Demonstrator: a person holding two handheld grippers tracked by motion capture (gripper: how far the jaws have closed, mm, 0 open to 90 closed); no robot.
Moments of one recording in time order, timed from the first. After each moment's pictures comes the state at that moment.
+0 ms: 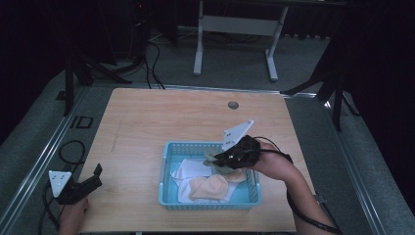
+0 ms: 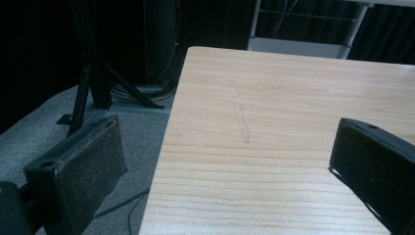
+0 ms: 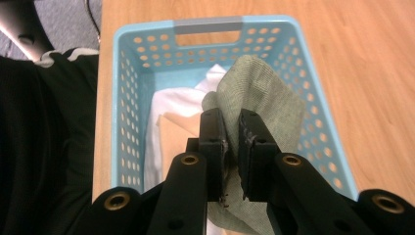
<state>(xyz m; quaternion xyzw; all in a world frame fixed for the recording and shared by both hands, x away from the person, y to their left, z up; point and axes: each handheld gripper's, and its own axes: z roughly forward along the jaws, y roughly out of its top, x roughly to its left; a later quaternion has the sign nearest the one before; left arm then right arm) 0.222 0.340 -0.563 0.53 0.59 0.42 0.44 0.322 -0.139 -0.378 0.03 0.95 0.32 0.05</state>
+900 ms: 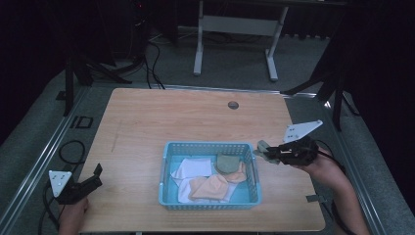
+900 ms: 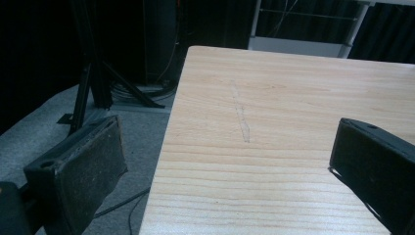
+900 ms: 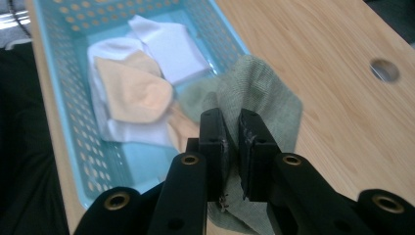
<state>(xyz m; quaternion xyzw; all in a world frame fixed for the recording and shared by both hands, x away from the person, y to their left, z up) 0.223 0.340 -0.563 0.53 0.59 0.42 0.44 0.328 -0.280 -0.379 0.17 0.92 0.34 0.10</state>
